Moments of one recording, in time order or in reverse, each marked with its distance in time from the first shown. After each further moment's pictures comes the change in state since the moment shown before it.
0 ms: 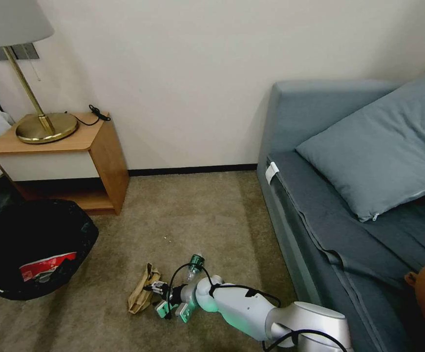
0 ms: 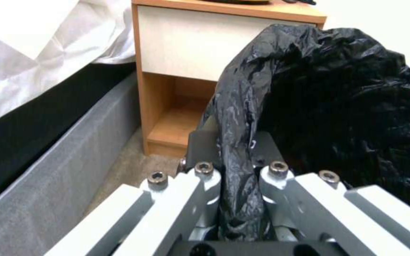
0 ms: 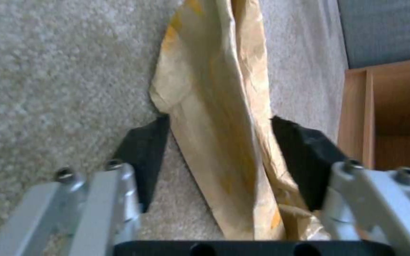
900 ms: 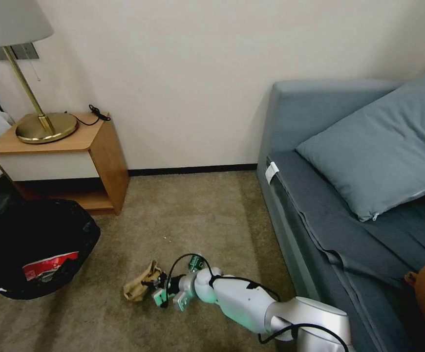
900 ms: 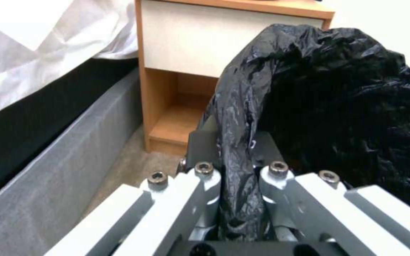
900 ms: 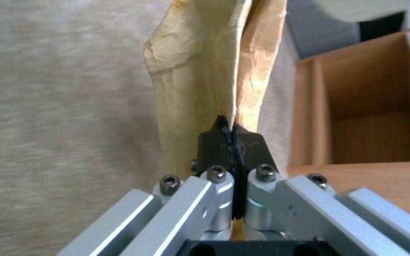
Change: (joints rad) left arm -0.031 0.006 0.010 0.042 0.007 0.002 0.008; right arm 0.041 0.000 0.105 0.049 0.074 0.047 -0.025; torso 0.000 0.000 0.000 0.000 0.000
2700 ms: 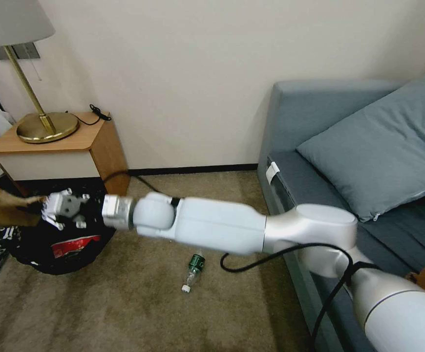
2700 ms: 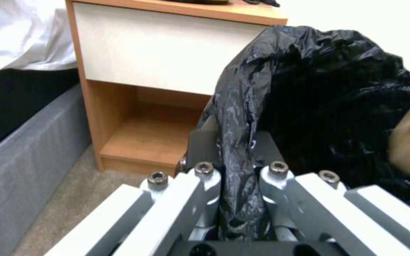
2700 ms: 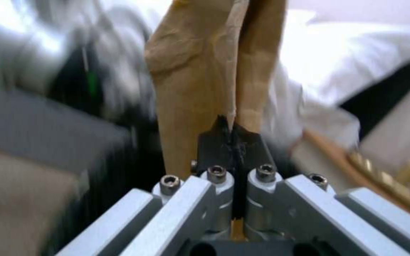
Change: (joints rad) left arm -0.149 0.077 0.182 0.019 -0.006 0.002 -0.055; right arm 0.470 0.002 -0.276 0.470 1.319 -0.102 -0.146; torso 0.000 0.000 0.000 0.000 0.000
